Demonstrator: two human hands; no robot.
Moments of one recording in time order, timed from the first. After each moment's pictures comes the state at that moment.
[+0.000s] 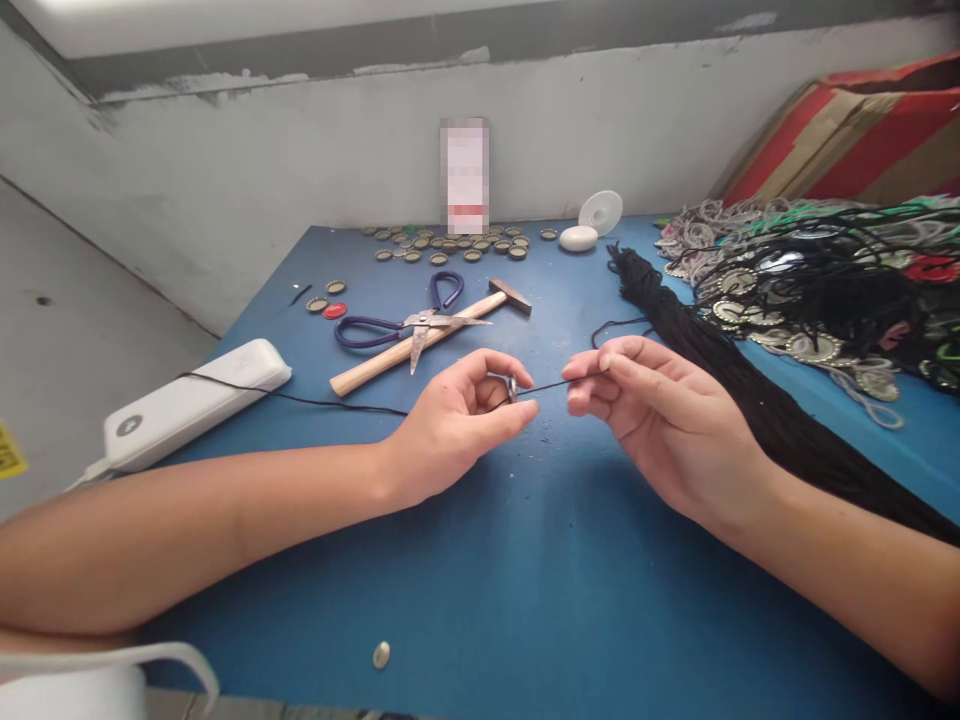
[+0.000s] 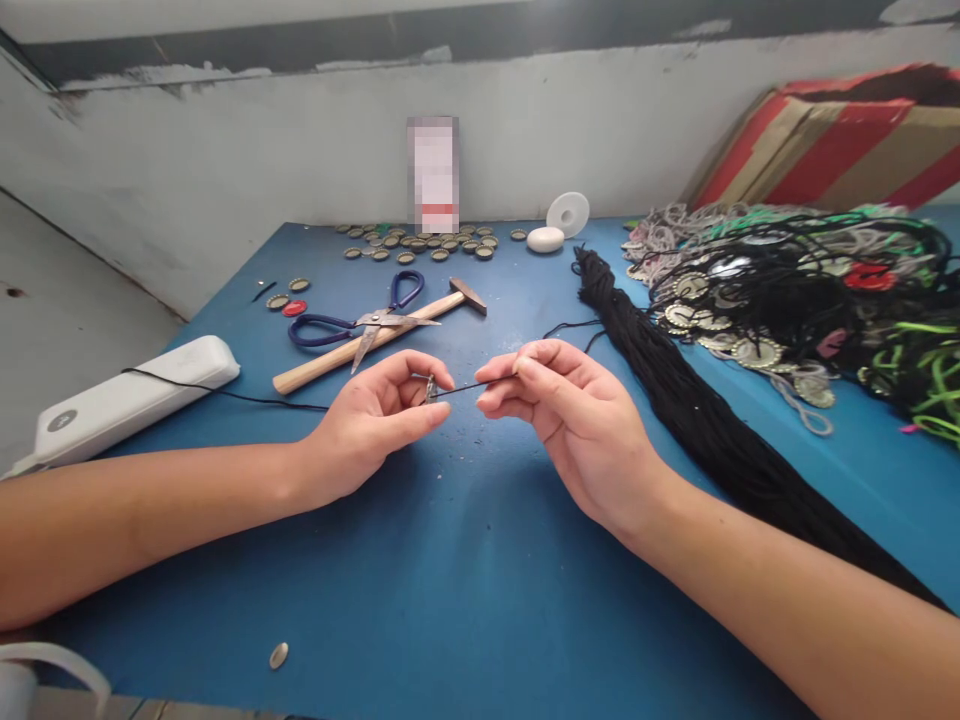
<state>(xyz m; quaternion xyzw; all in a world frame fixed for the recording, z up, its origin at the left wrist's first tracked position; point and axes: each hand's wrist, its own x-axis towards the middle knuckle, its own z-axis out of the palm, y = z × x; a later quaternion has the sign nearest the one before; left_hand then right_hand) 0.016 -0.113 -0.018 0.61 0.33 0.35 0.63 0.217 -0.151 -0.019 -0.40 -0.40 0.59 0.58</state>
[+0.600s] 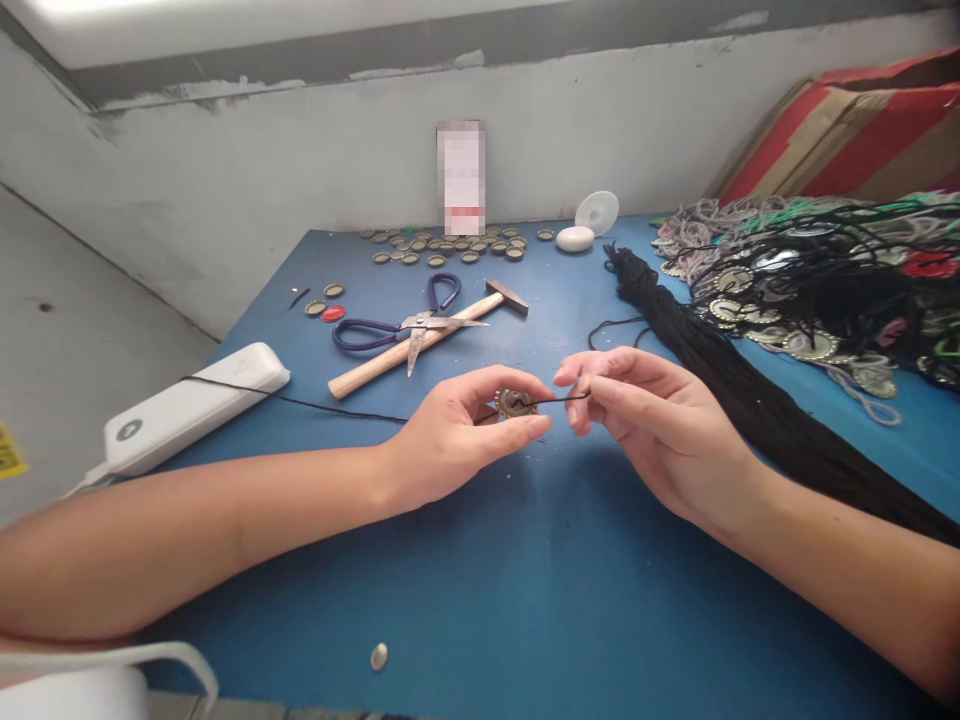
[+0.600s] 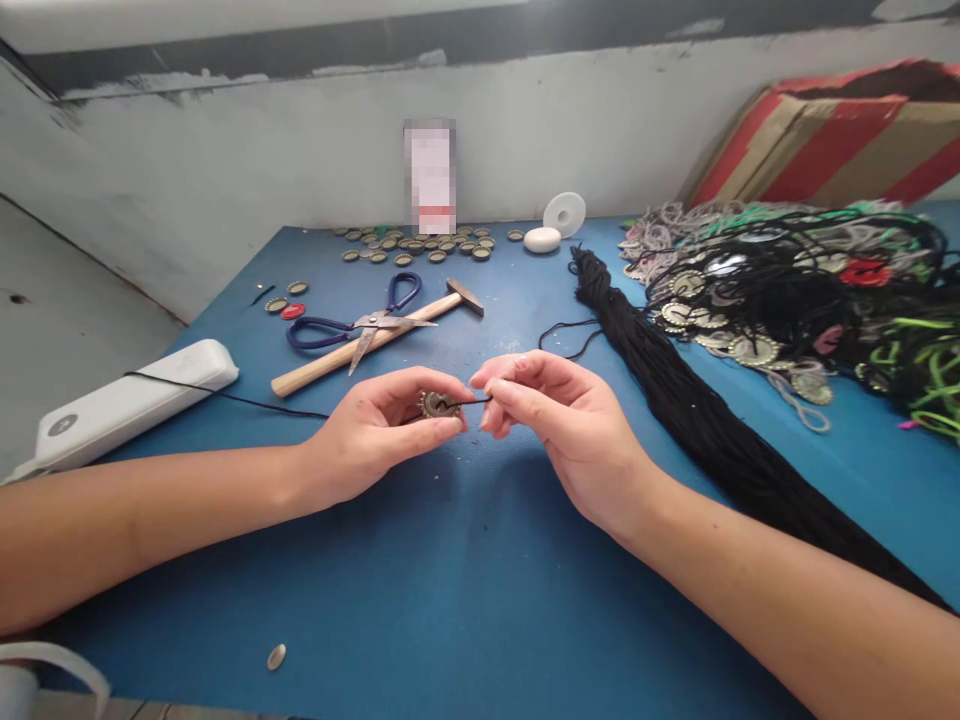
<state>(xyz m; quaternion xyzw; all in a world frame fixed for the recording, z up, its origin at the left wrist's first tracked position) 0.016 -0.114 -0.022 0.66 0.35 0.30 0.60 0.217 -0.152 -0.020 -0.40 -0.46 0.56 0.56</state>
